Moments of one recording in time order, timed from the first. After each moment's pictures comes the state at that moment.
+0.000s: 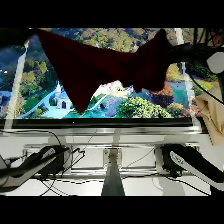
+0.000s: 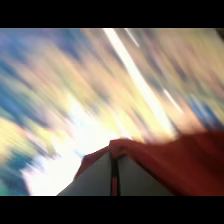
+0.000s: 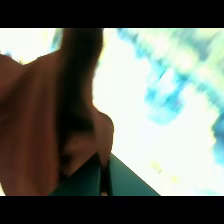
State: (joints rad) left arm 0.36 -1.06 1.41 0.61 -1.00 -0.86; right arm 0.15 -1.01 1.28 -1.60 0.93 1.44
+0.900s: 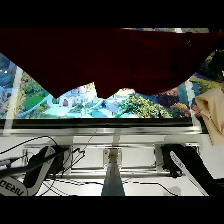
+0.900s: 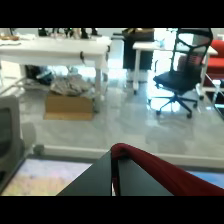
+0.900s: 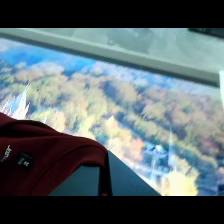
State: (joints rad) left arm 0.58 -0.84 1.44 0.70 -0.71 -0.89; right arm 0.15 -0.65 1.31 -1.59 1.01 1.44
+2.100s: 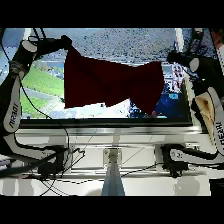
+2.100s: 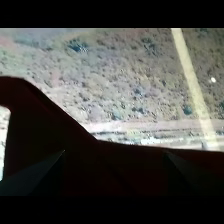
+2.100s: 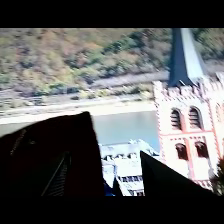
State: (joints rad) left arm 0.01 -1.61 1.42 0.82 -0.58 -1.00; right arm -0.12 -1.36 1.12 -1.58 0.54 1.67
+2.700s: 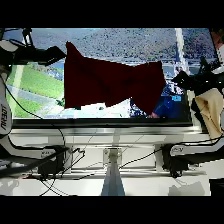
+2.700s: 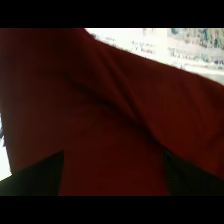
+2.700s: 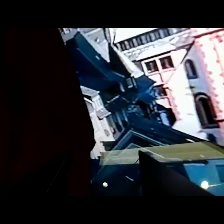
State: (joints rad) left arm 0.19 -1.56 1.42 0.84 -1.08 -1.18; right arm -0.45 -1.57 1.12 -0.95 1.07 1.24
